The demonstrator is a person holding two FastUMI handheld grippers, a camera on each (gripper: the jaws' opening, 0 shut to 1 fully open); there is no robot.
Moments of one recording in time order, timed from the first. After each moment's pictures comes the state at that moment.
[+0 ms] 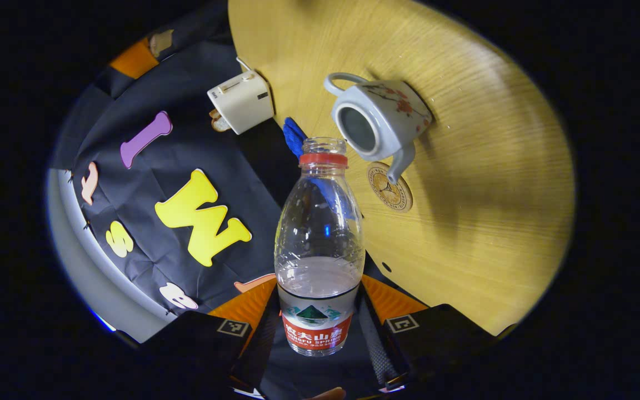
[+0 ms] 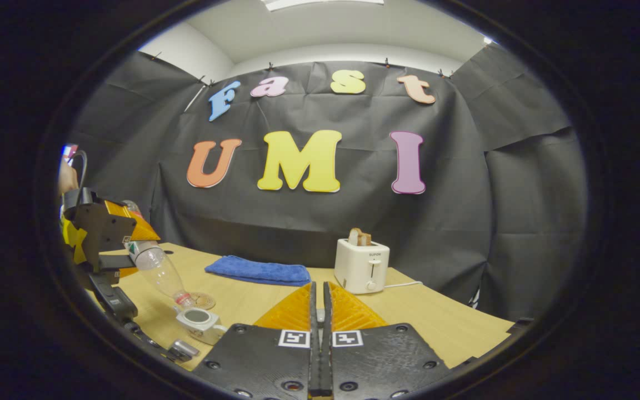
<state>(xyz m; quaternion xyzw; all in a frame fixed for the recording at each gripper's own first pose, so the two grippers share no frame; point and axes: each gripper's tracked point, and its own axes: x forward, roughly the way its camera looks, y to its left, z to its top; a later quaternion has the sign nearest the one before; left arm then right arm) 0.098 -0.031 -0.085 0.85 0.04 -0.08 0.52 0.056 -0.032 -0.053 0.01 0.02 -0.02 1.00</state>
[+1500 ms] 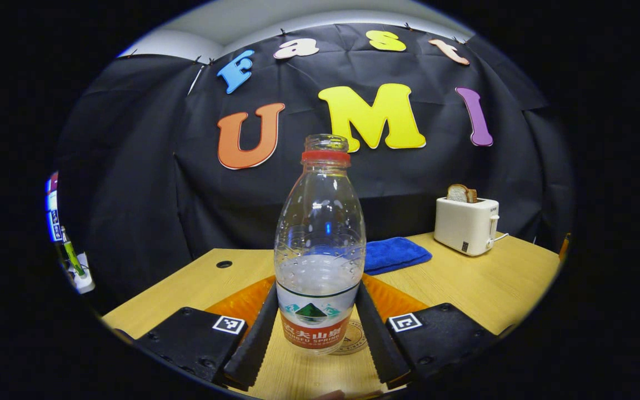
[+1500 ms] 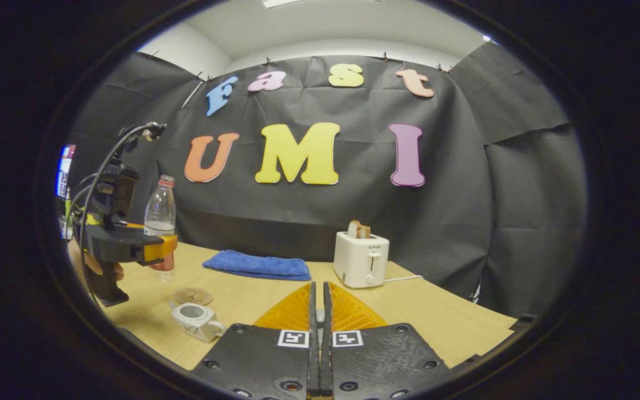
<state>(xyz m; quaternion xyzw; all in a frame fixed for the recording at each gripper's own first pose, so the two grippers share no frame) 0.181 -0.054 -0.090 0.02 0.06 -0.05 1.00 0.062 -0.031 -0.070 0.01 0.05 -0.02 1.00</state>
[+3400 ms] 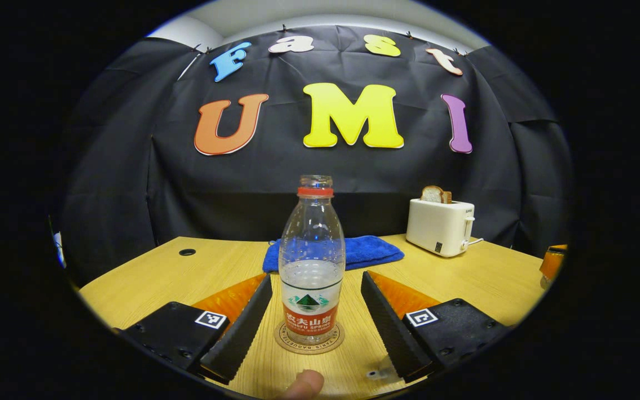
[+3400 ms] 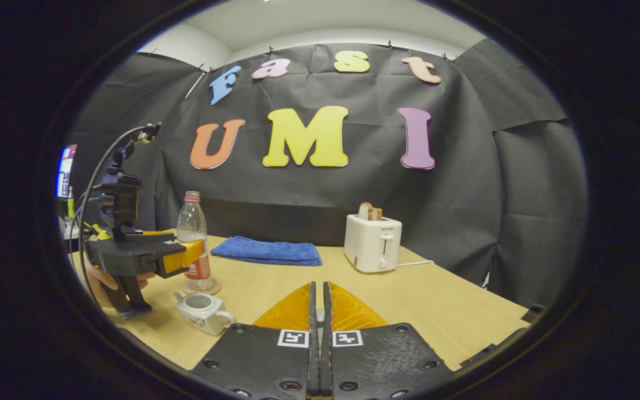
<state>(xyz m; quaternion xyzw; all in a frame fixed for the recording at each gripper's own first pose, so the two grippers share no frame) 0.158 -0.075 -0.112 -0.02 0.05 -0.12 0.99 0.063 -0.003 -0.092 0.02 0.08 0.01 1.00</state>
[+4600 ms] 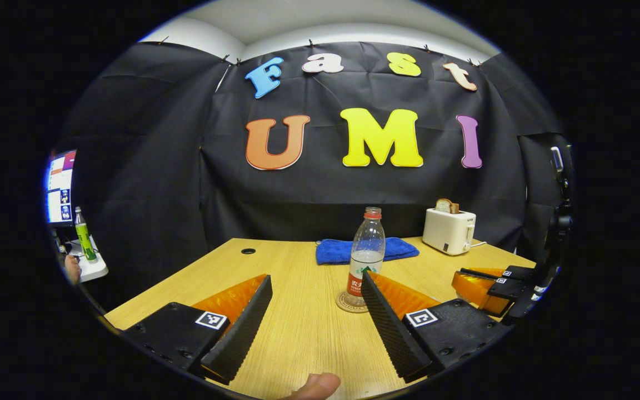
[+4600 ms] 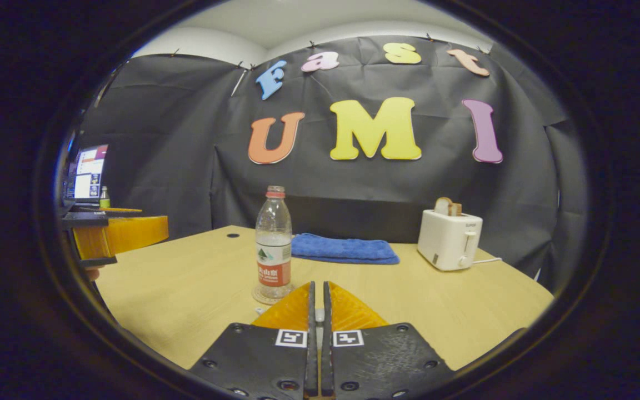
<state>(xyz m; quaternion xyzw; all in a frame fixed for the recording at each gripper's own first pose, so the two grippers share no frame) 0.044 0.032 -0.065 -0.02 0.06 -0.05 1.00 0.083 0.131 -0.097 0.02 0.10 0.15 0.98</state>
